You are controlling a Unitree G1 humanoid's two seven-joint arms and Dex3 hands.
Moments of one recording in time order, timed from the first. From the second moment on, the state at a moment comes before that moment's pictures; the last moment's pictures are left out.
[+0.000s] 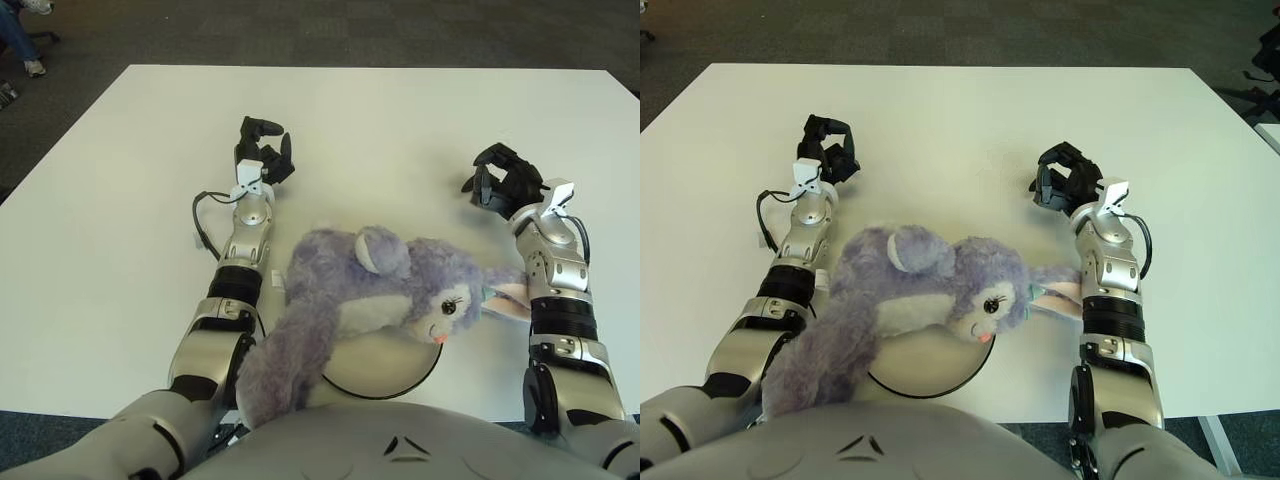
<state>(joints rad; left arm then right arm) -0.50 0.00 0.07 0.56 0.08 -0.25 0.30 -0.33 -0.25 -0.26 0.30 0.21 0.13 0.18</state>
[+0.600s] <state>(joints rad) -0.48 0.00 0.07 0.56 0.08 -0.25 0.27 -0.43 -0.20 -0.29 0.64 0.14 -0.40 0.04</state>
